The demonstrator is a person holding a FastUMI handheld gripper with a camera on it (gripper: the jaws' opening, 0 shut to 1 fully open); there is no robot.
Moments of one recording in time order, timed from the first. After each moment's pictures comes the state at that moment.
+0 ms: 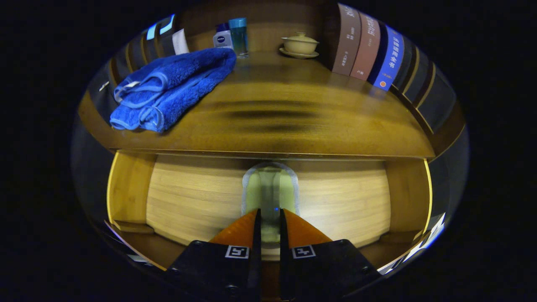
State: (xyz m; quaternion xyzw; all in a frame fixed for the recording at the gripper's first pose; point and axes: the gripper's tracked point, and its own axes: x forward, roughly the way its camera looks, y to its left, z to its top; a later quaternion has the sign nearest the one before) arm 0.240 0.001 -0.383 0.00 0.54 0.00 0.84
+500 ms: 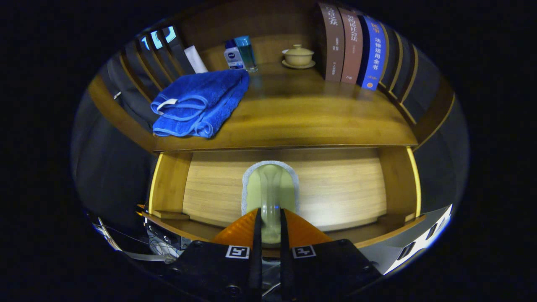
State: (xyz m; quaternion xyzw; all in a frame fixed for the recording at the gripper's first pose) arm 0.206 0.006 -0.295 0.03 0.53 0.04 0.85
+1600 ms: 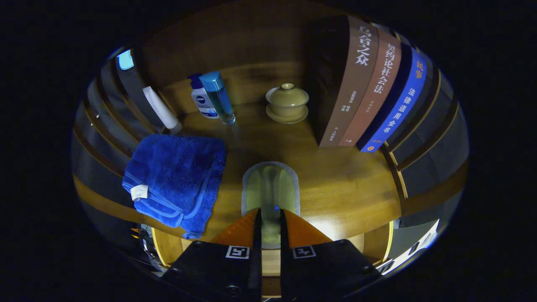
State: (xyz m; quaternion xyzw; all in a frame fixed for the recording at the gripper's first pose) arm 0.379 -0.001 -0.278 0.01 0.51 -0.02 0.86
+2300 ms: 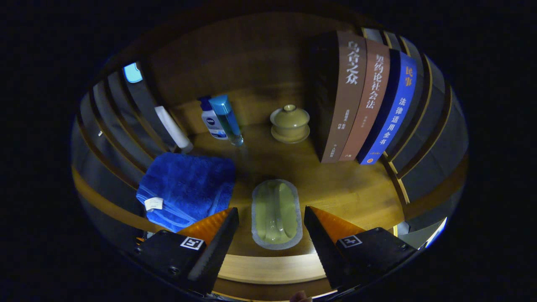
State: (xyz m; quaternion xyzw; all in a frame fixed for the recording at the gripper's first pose) arm 0.376 0.013 -0.235 0.04 0.41 0.00 0.91
